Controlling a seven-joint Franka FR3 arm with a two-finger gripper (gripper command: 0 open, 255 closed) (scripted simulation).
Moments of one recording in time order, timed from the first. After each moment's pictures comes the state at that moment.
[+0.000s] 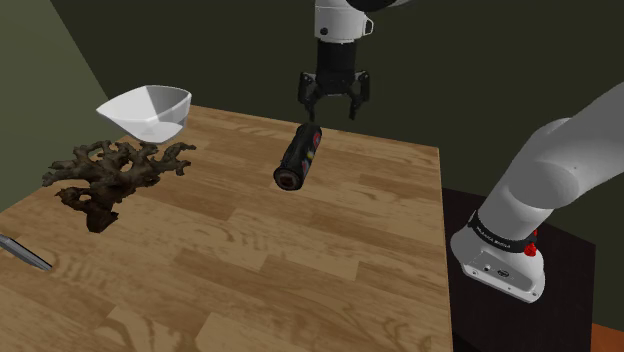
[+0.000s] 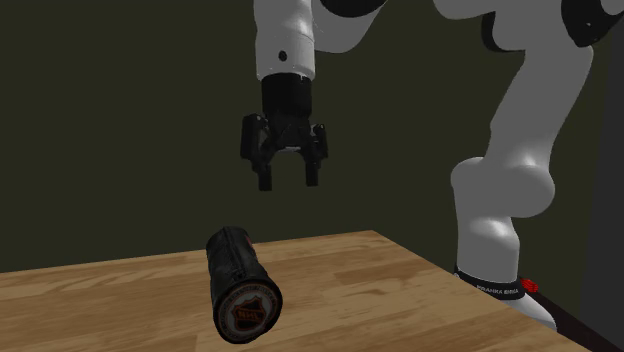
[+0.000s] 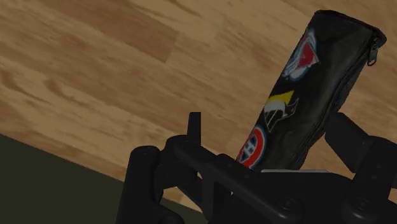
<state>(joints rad) -0.10 -0.39 0.42 -2.24 0.25 1.85 0.91</state>
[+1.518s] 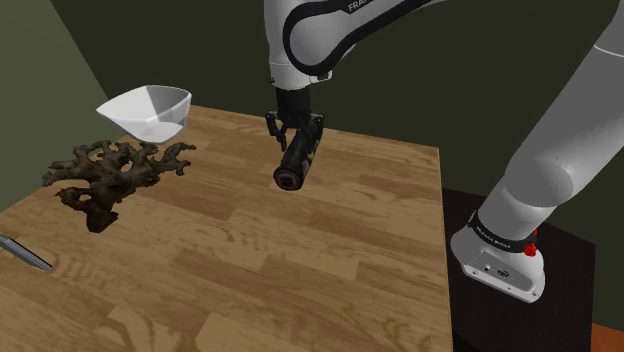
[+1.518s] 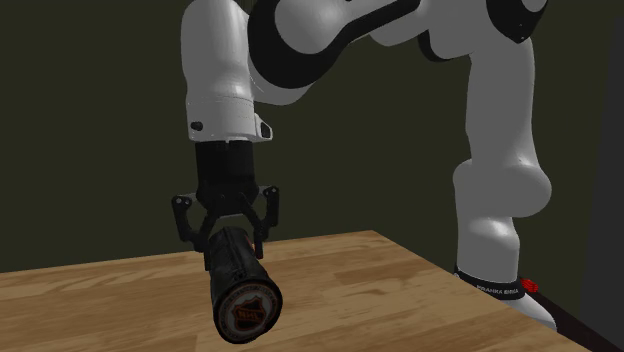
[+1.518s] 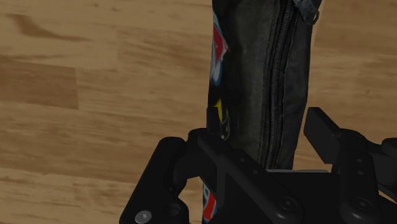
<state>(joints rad) -0.16 0.00 0.57 -2.11 0.08 2.06 1.44</state>
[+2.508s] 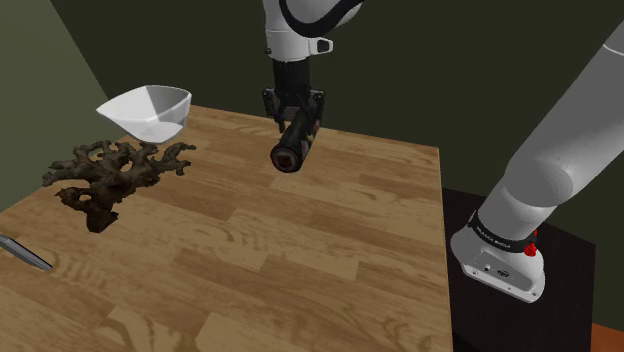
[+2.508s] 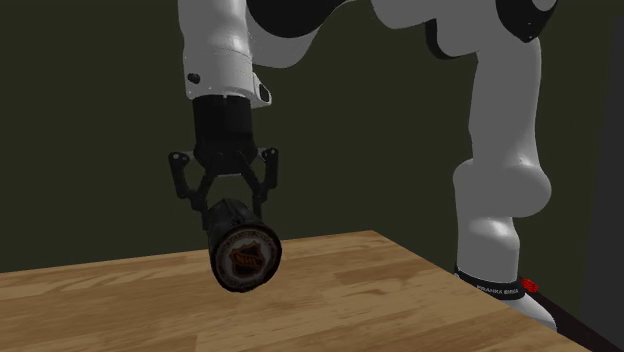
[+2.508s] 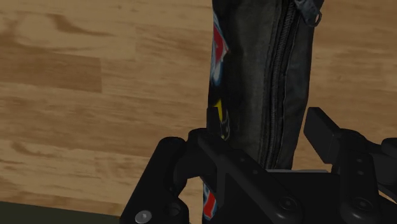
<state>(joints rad) -0.16 -0.05 0.56 -2.01 0.10 1.91 1.43</state>
